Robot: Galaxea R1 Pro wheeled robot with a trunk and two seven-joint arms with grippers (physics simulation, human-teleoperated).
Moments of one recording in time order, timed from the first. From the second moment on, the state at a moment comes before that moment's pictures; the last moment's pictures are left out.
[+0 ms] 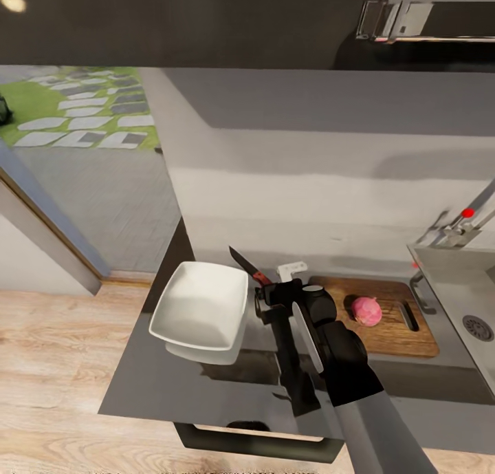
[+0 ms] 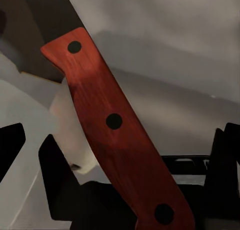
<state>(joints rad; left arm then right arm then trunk) 0.21 -0.05 0.17 -0.78 -0.10 -0.02 -0.01 -0.67 0.17 0.21 -1.33 0.05 0.87 0.04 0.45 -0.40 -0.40</state>
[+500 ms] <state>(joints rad) 0.21 -0.05 0.17 -0.77 -0.10 -0.02 -0.01 -0.67 0.17 0.21 -1.35 0.06 0.87 0.04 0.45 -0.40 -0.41</state>
